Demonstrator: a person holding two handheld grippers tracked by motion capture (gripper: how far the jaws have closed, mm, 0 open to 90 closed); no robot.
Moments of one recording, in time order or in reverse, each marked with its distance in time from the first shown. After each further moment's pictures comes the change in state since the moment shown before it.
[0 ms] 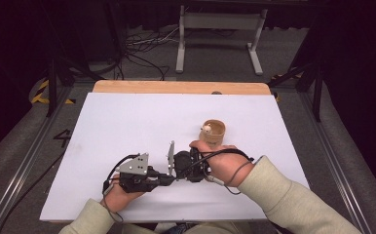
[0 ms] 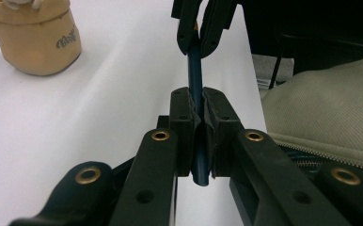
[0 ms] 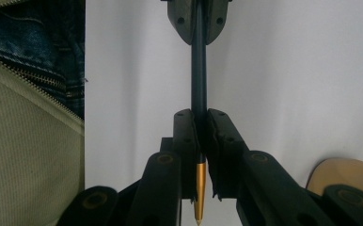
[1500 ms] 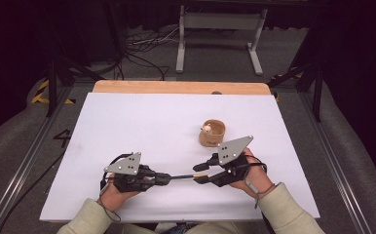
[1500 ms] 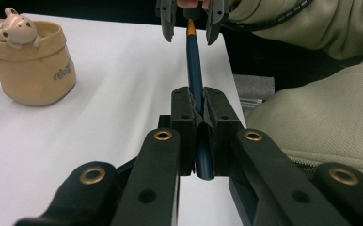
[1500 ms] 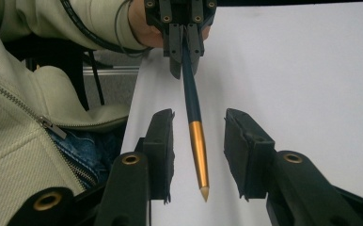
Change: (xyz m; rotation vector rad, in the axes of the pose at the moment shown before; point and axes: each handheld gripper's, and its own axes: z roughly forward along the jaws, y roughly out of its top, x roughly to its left) left arm 0.002 -0.004 -0.015 -0.128 -0.056 0.040; right arm 0.005 -0.117 0.024 -0.894 0.063 0.148
